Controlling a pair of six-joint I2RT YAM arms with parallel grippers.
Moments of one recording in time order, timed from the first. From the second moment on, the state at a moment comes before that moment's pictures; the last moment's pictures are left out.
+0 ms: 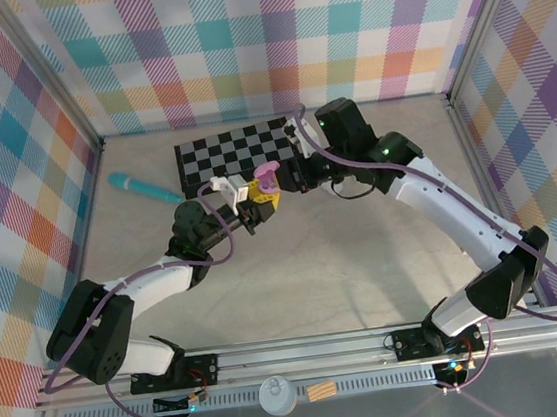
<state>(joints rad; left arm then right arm) -0.51 1.39 0.59 0.92 0.55 -0.15 0.66 1.49 1.62 -0.78 -0.45 0.31</state>
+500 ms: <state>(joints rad) -0.55 1.43 0.63 0.95 0.55 -0.15 0.66 1.54 1.63 -0.76 -0.48 0.34</state>
